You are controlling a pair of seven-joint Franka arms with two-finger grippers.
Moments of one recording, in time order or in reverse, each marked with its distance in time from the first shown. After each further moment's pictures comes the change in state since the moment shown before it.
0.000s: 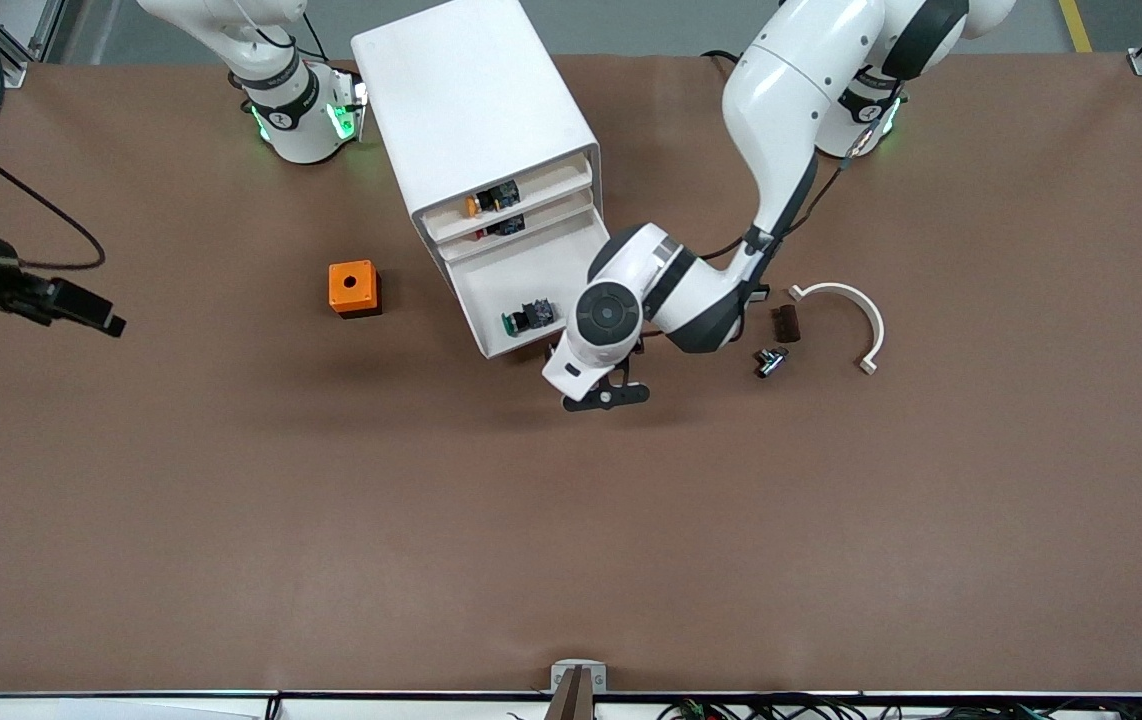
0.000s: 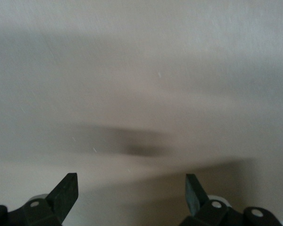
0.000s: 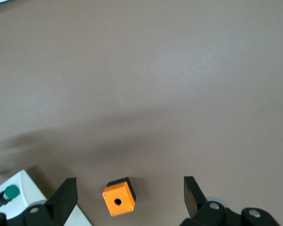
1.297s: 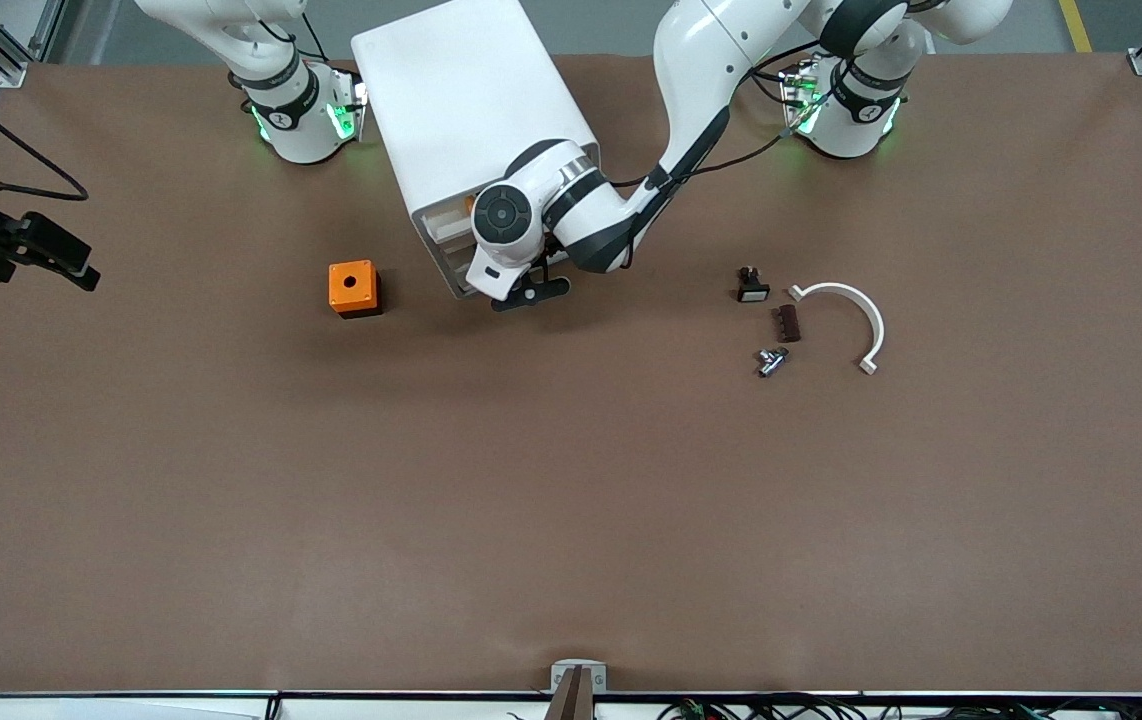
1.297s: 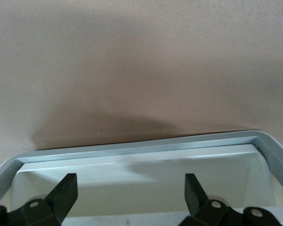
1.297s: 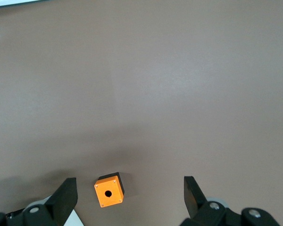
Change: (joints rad) left arm -0.162 0.000 -0.102 -0.026 -0.067 -0.017 -0.313; right arm 0.057 -0.051 -0.003 0.059 -0.086 -0.061 0.001
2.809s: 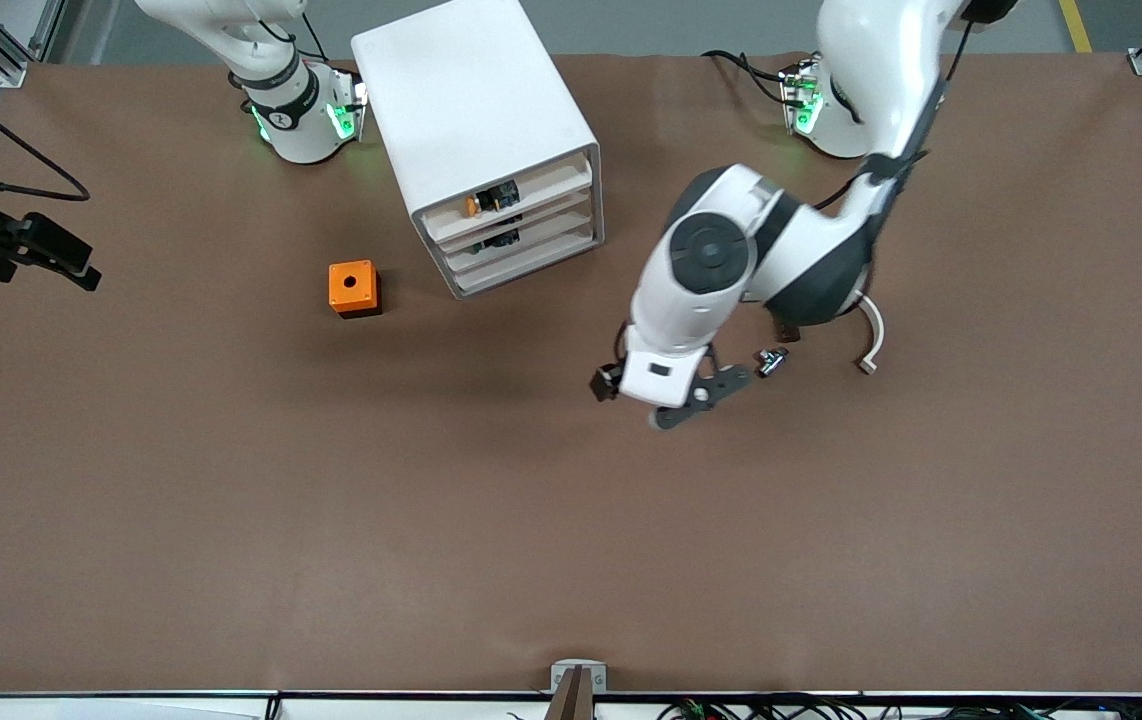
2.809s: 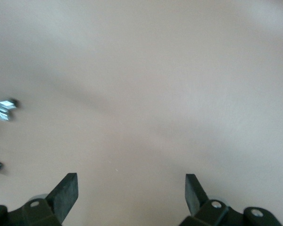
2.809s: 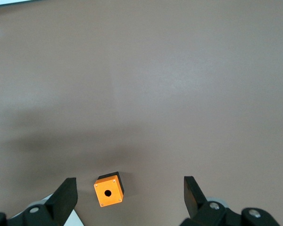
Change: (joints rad) left arm 0.401 -0.294 0.042 0.048 0.200 -0.093 0.016; right arm -0.003 0.001 0.000 0.000 -0.001 -0.001 0.000
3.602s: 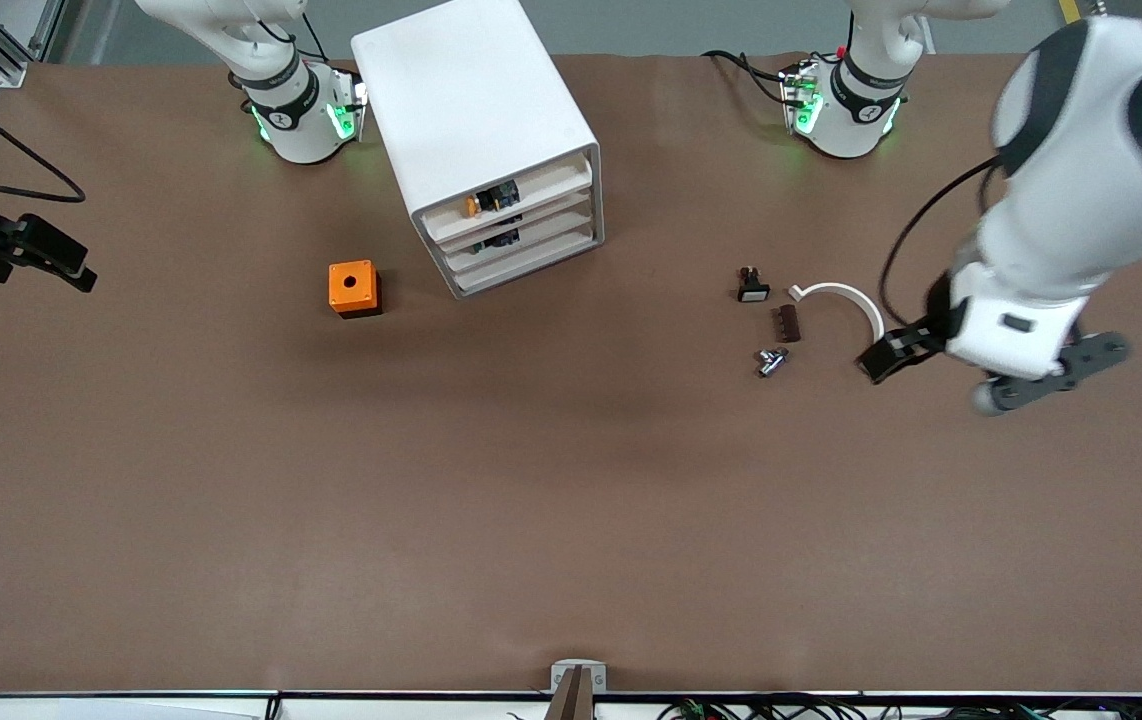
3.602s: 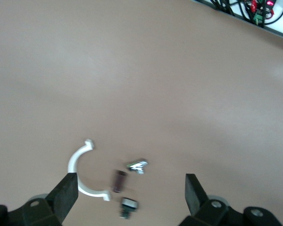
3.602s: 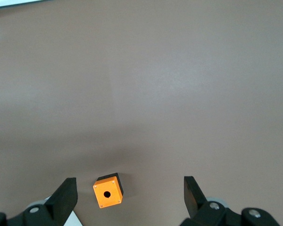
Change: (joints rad) left arm 0.333 -0.270 0.003 -0.005 0.079 -0.301 0.533; right arm -0.006 0.001 0.003 0.000 0.000 0.009 0.000
